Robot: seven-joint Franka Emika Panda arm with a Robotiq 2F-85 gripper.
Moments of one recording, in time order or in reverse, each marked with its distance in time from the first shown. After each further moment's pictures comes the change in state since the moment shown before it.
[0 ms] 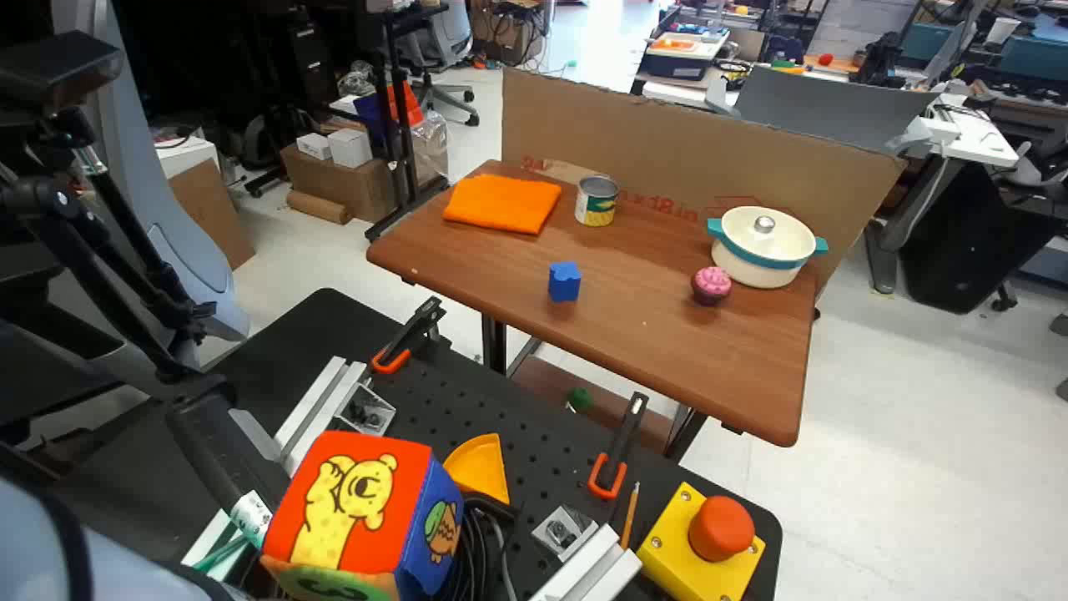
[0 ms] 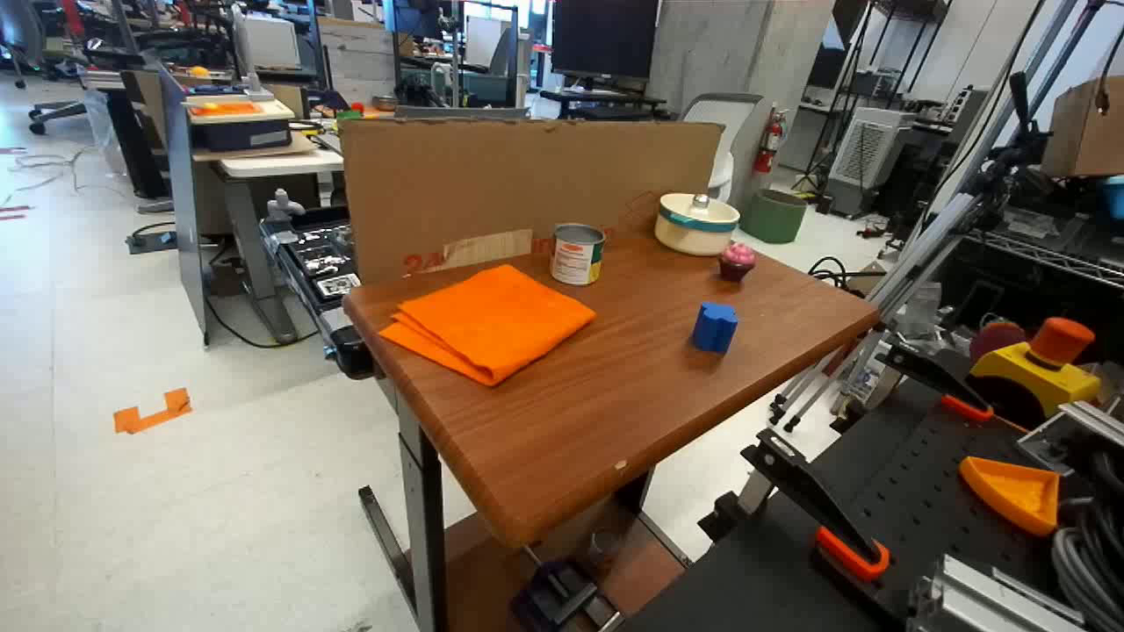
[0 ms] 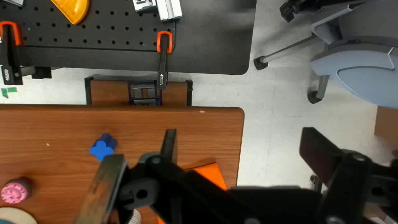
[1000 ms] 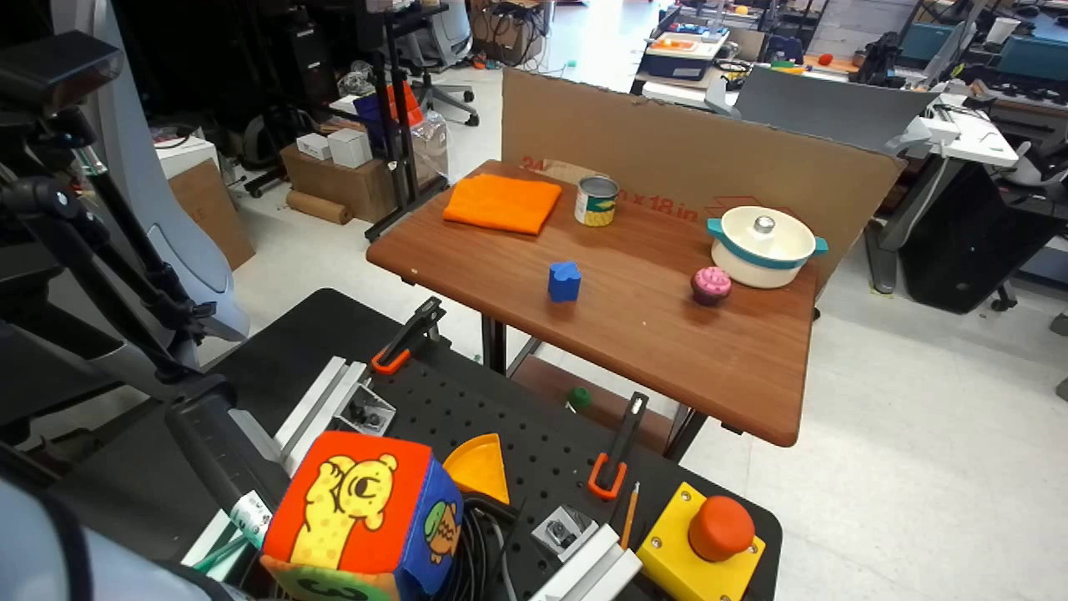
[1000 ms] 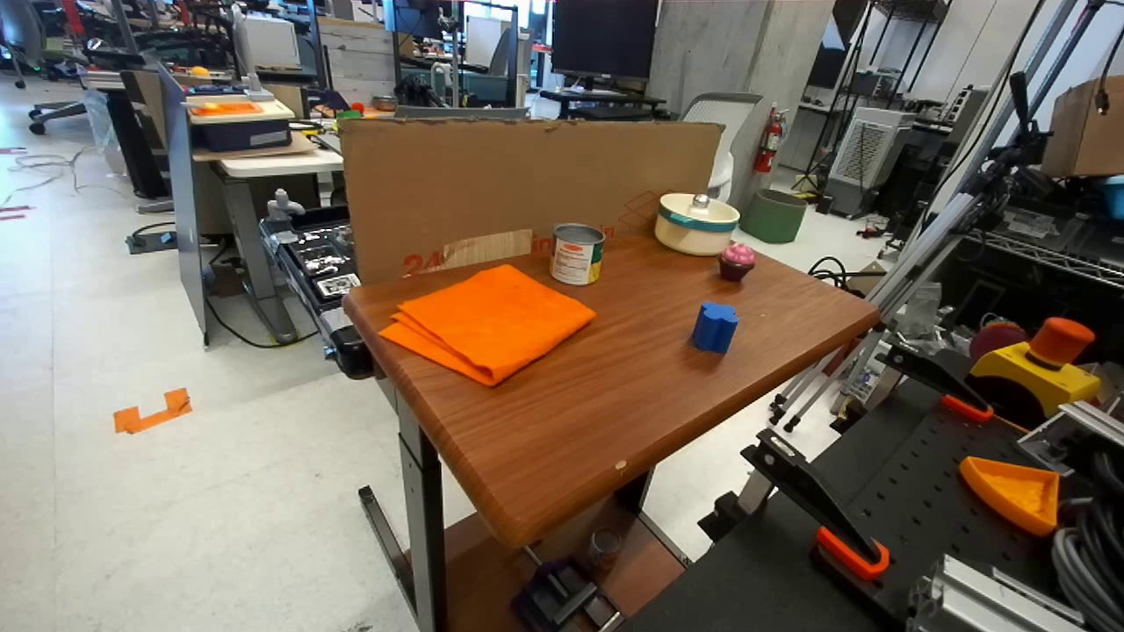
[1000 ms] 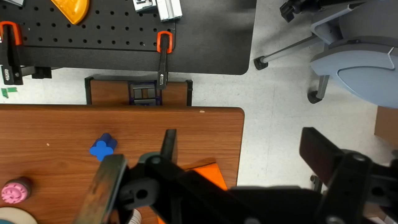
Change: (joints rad) arm 0.000 0.000 0.000 0.000 0.000 0.000 0.000
